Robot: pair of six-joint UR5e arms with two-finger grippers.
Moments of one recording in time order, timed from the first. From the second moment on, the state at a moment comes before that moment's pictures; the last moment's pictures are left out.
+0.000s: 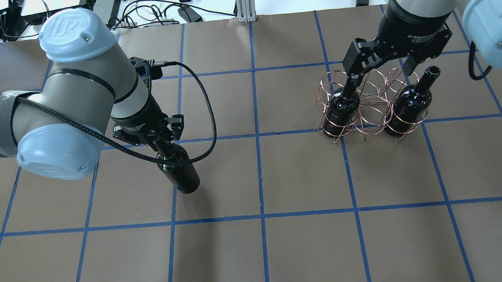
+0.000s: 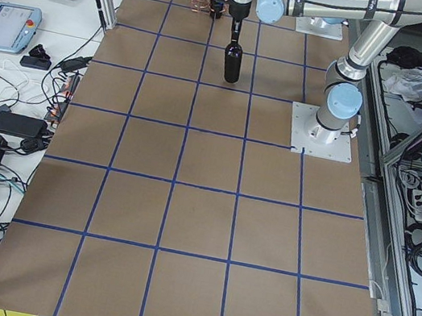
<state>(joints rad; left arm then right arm) -1.68 -1.52 -1.87 -1.36 1.57 -0.16 1.59 -1.62 1.57 -1.56 -1.59 -0.10</state>
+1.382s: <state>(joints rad) -1.67 -1.53 -1.73 -1.52 1.58 -0.15 1.61 -1.63 1.57 -1.56 -1.59 -0.06</state>
